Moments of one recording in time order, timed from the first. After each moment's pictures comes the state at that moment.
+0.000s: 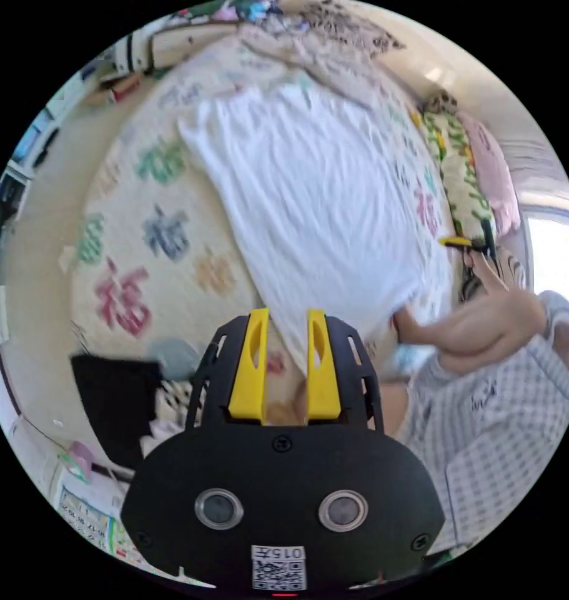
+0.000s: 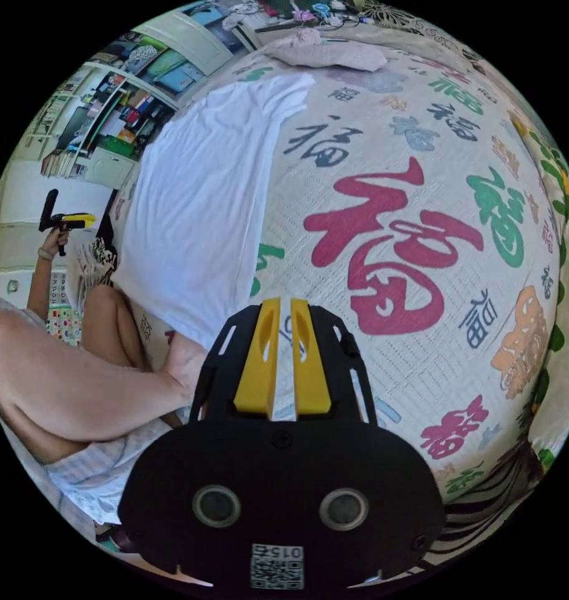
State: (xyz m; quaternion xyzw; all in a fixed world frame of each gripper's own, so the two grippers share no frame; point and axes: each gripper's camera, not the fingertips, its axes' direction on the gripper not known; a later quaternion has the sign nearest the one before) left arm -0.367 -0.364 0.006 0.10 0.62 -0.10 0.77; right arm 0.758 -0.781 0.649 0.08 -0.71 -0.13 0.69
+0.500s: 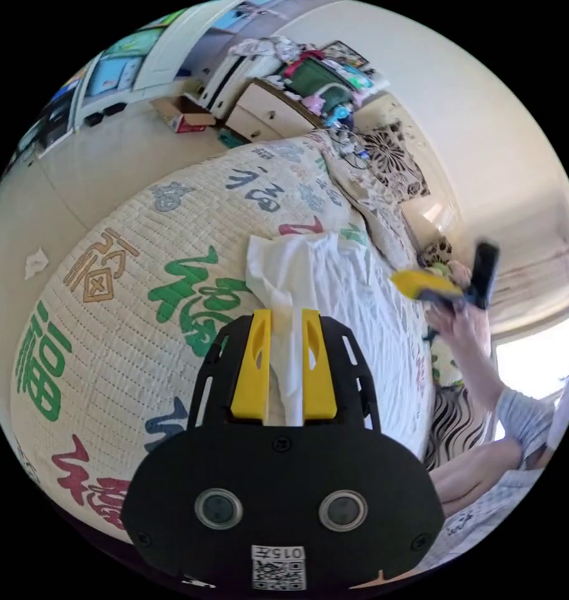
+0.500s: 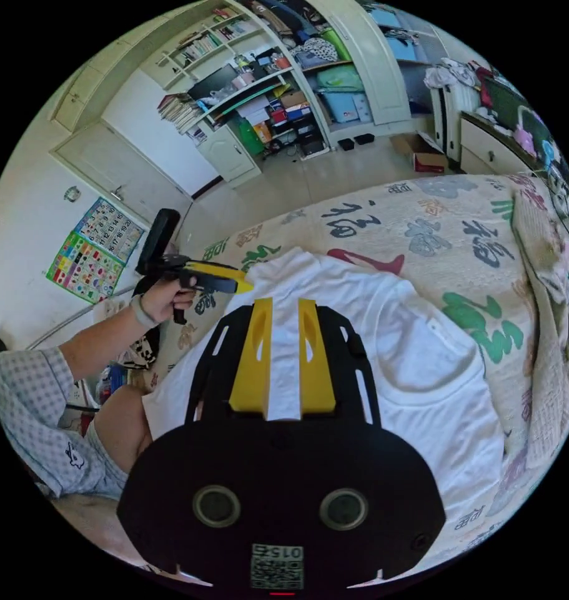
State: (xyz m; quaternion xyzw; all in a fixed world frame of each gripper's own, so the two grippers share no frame) left arm -0.370 -0.463 0.136 0.20 0.68 -0.31 0.64; right arm 0.619 -1.113 0.263 0.30 -0.70 -0.31 0.56
